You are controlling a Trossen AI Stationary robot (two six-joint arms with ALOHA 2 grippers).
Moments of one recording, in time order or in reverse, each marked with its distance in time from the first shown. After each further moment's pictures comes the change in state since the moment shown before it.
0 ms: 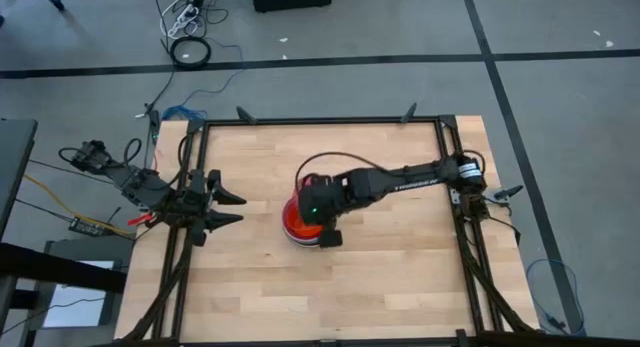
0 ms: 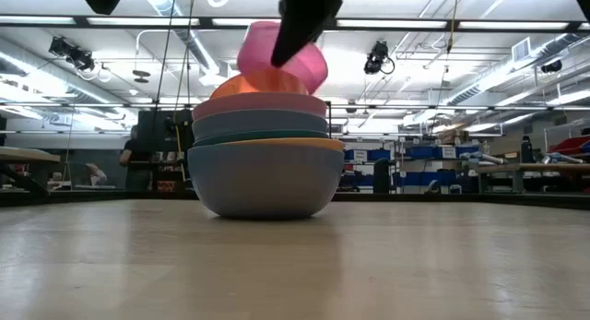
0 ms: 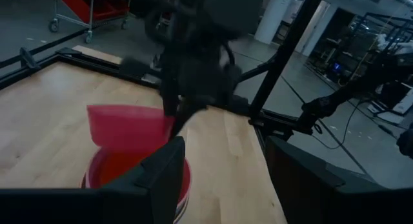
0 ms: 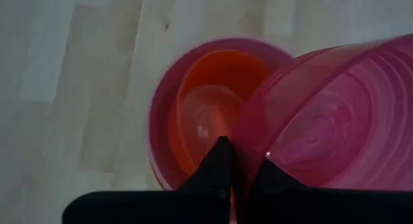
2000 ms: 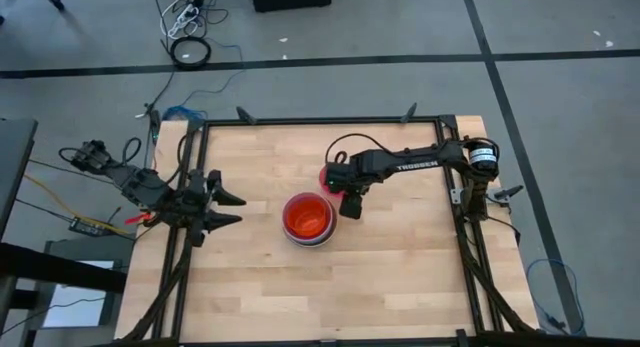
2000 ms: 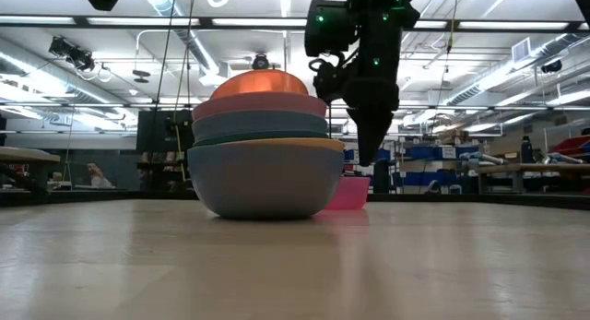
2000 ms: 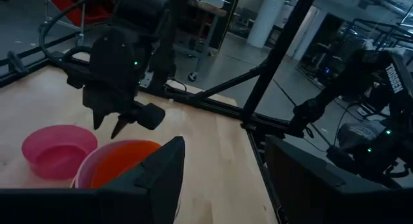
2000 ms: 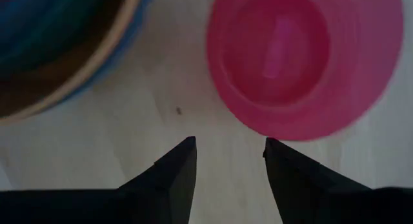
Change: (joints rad) left arm -0.001 -0.003 0.000 0.027 0.020 0.005; right arm -0.232 -0.138 -0.505 0.049 0.023 0.180
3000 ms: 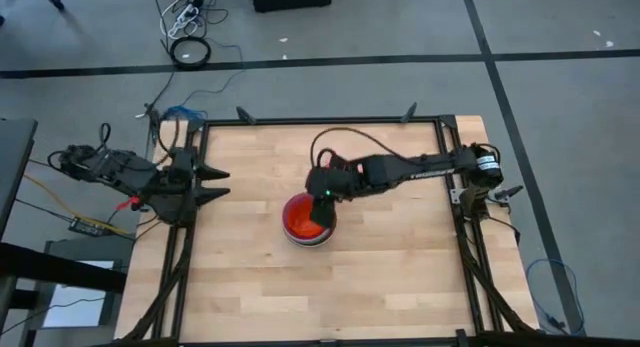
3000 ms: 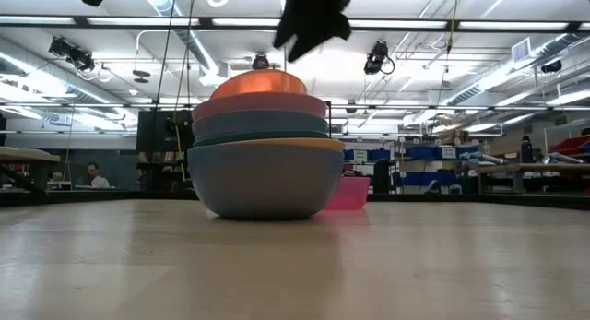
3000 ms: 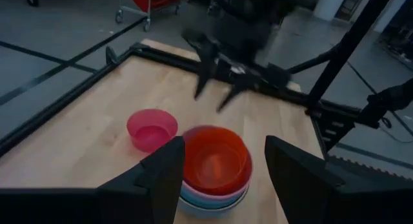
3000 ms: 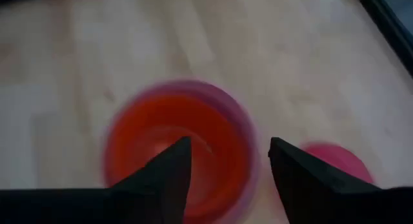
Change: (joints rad) left arm 0.132 -0.002 0.258 -0.471 -0.067 0.001; right arm 0.181 -0.003 0.369 0.070 0.142 0.189
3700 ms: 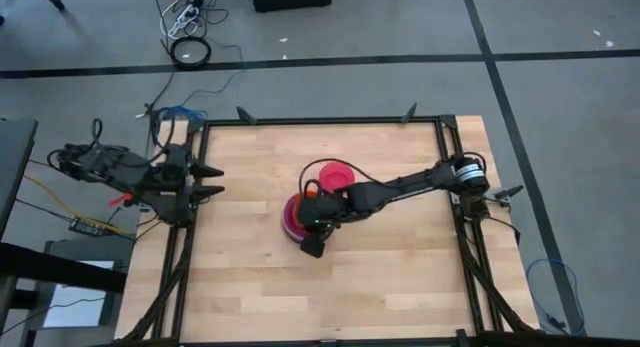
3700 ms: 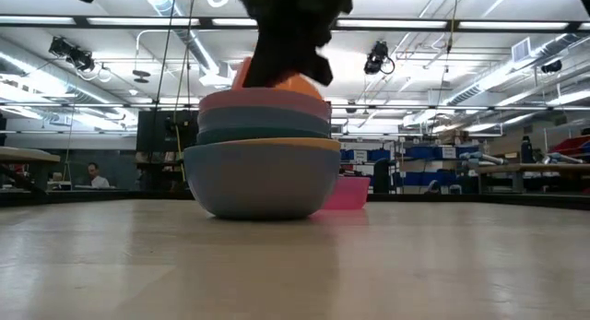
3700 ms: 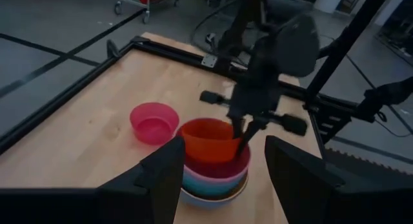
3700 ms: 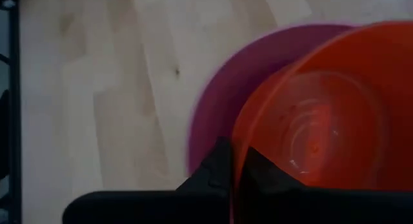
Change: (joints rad) left arm 0.000 -0.002 0.072 -0.108 0.014 -0.024; right arm 0.080 0.125 -0.118 0.266 -0.185 0.125
